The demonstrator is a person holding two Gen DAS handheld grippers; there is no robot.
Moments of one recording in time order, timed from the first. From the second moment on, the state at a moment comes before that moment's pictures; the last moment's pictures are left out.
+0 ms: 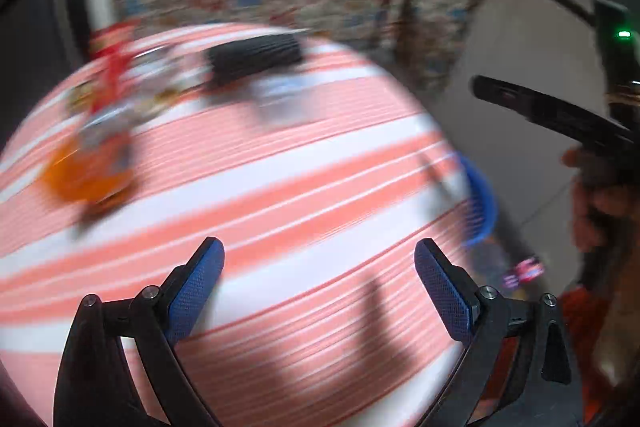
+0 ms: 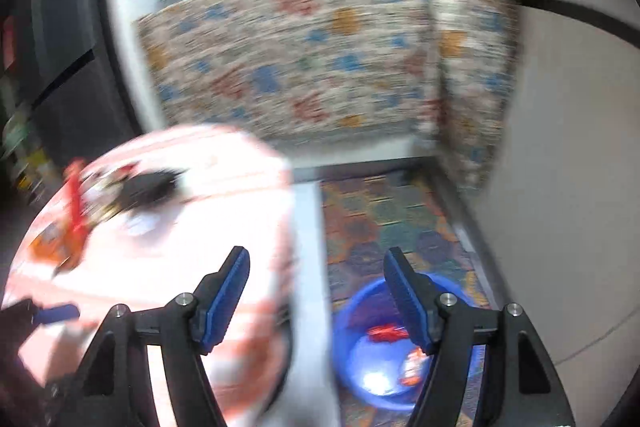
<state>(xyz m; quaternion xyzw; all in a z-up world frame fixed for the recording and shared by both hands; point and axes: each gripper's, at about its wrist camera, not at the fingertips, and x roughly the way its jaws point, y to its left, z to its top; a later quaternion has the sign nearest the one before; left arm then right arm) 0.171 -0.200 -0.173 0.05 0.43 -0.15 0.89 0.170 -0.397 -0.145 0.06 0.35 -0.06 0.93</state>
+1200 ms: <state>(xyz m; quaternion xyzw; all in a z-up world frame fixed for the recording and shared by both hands) 0.254 -0.079 -0.202 0.10 0.45 -0.13 0.88 0.233 -0.222 -0.226 -0.01 0.44 -0.01 0.90</state>
